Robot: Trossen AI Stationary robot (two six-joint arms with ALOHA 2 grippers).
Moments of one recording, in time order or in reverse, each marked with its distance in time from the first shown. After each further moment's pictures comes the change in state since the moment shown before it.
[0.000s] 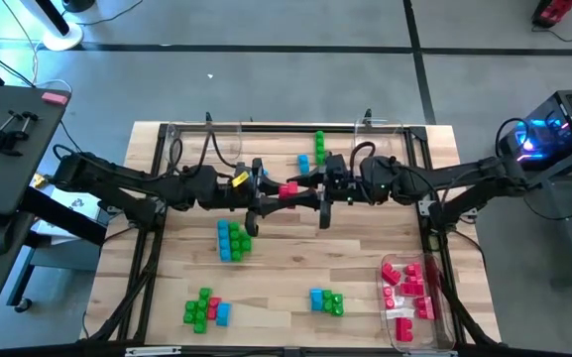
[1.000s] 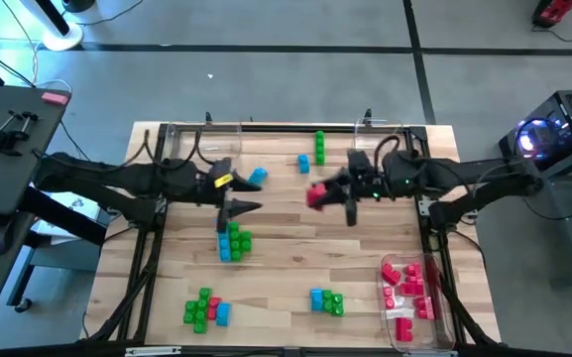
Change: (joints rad) left arm 0.005 -0.286 -0.006 -0.664 -0.022 -0.066; right arm 0.033 -0.183 -0.001 -0.376 -0.007 0.097
